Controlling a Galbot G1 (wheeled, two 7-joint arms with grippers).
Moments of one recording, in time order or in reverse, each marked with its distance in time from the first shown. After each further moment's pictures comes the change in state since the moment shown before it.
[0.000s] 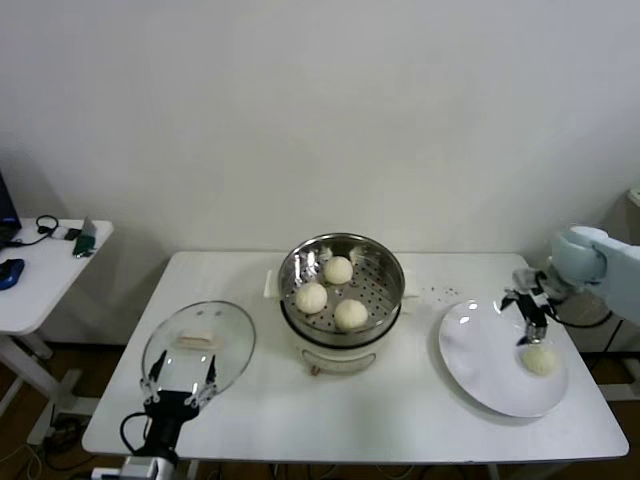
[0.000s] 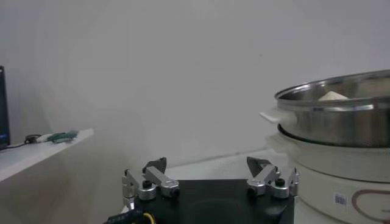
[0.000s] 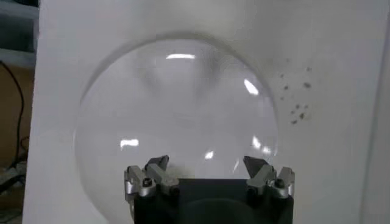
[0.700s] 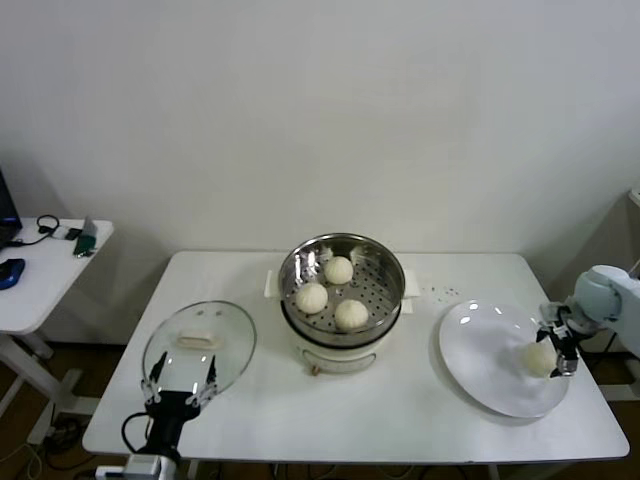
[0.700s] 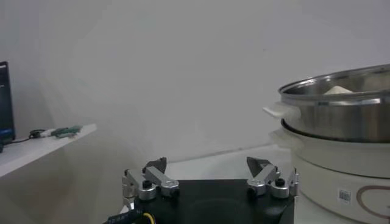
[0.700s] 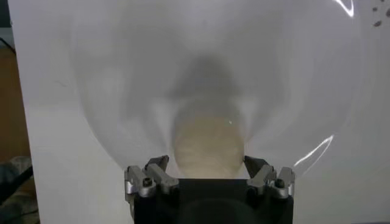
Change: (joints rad) left arm -0.010 -0.012 0.004 0.010 0.012 0.015 -0.012; right arm -0.305 0.013 0.281 -0.193 -0.164 0.027 -0.015
